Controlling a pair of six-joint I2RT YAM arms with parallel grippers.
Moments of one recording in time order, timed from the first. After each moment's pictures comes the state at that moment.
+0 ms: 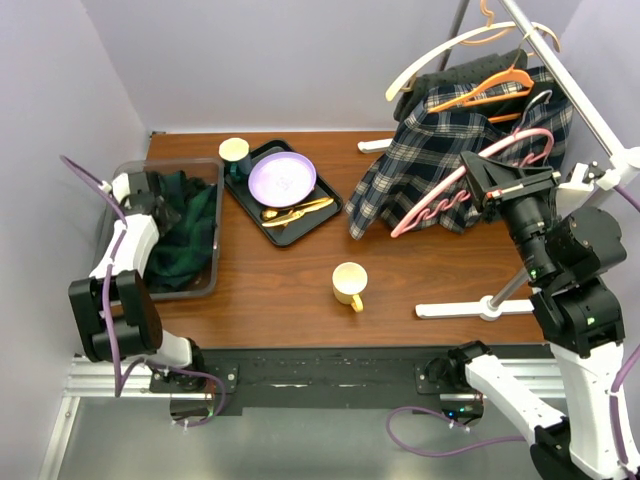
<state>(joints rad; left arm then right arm) 0.23 1.46 1.01 -0.47 -0.40 -0.56 0.31 0.77 1.40 -0.52 0.11 1.37</state>
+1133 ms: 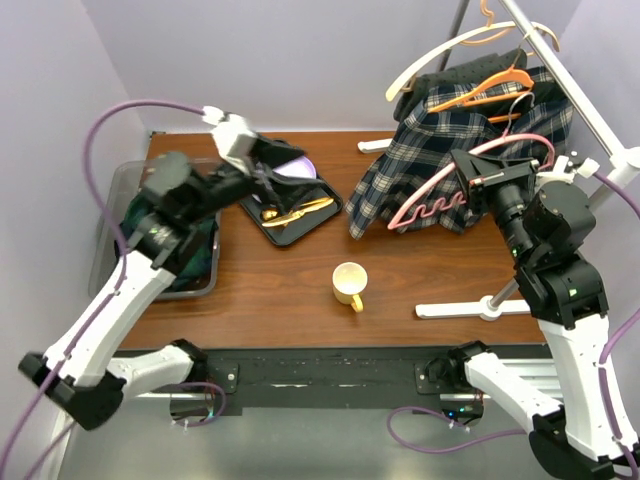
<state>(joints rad) -0.53 1.09 1.30 0.02 0.57 -0.22 0.31 0.85 1.40 -0.58 0.19 1.32</state>
